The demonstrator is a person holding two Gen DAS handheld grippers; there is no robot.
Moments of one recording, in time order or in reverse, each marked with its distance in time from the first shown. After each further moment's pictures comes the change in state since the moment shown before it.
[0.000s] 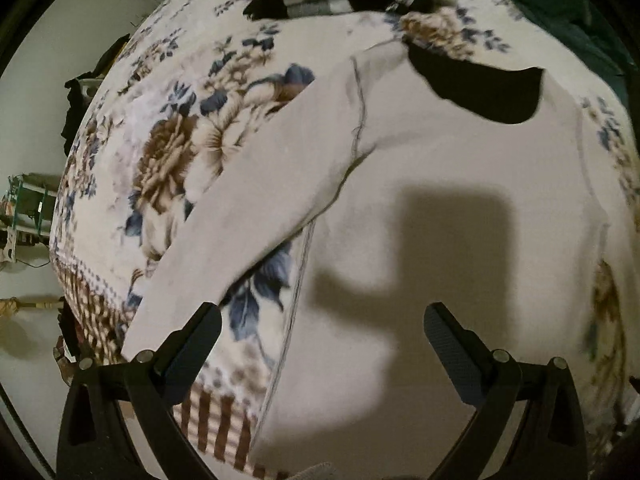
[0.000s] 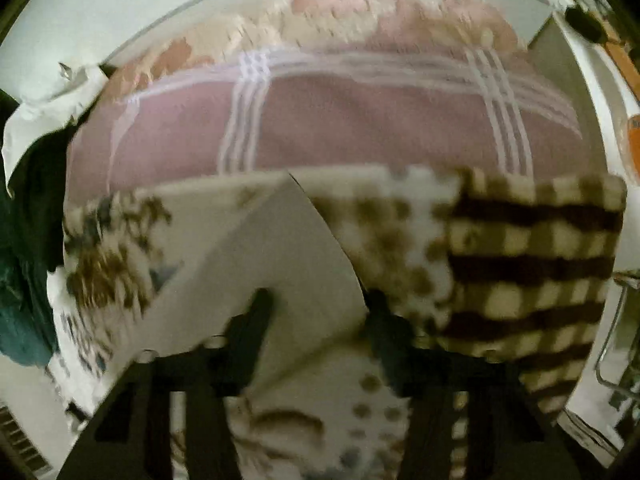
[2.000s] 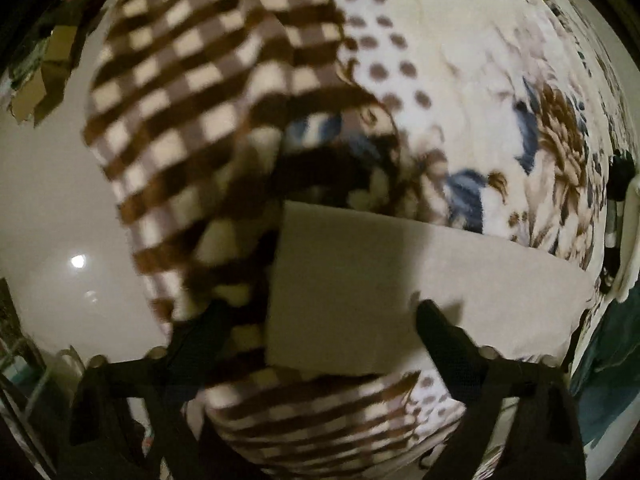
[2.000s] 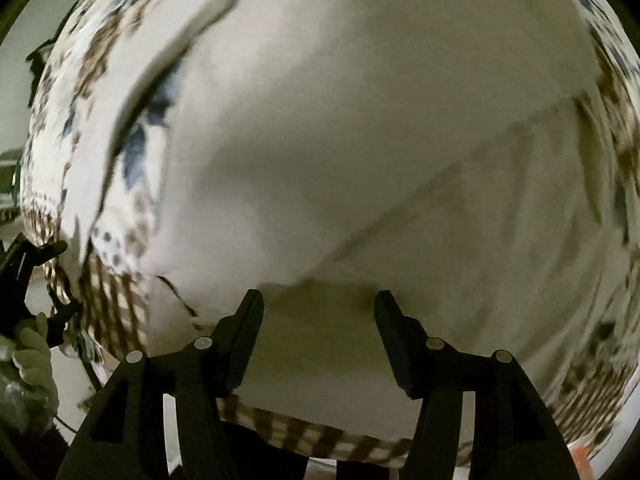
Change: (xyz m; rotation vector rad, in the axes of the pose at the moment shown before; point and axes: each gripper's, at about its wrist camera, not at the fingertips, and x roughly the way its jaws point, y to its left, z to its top) left arm 0.154 0.330 -0.188 -1.072 0.286 -0.386; right arm 0.033 0.102 -0.444 -1.674 0.450 -0.125
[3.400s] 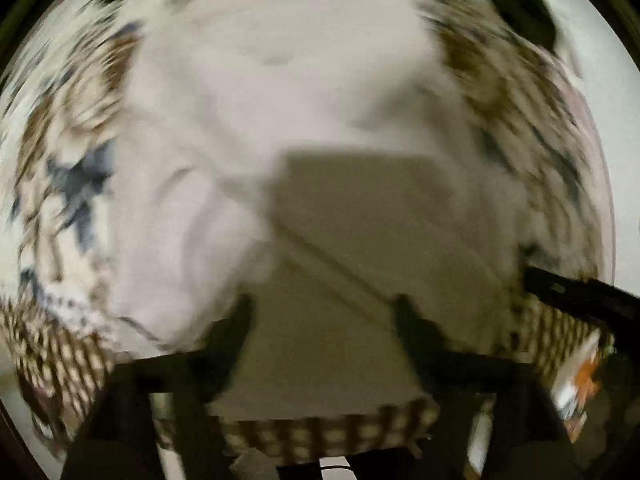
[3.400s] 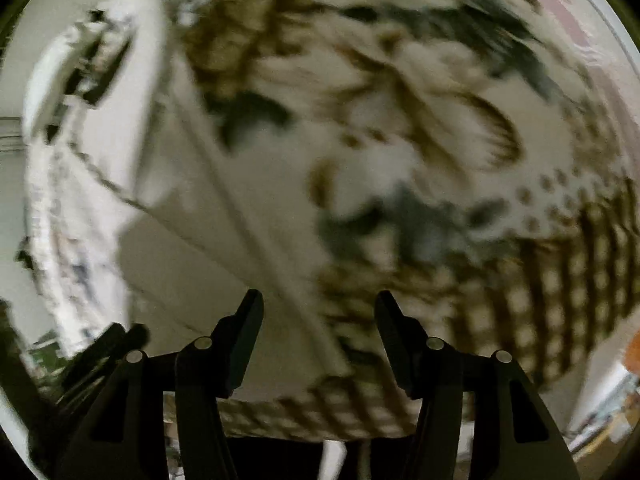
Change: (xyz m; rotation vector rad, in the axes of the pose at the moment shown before) left arm 0.013 -0.225 -0.326 1.326 0.033 0.157; right arm -0.179 -0.457 -0.154 0.558 -0.170 0.175
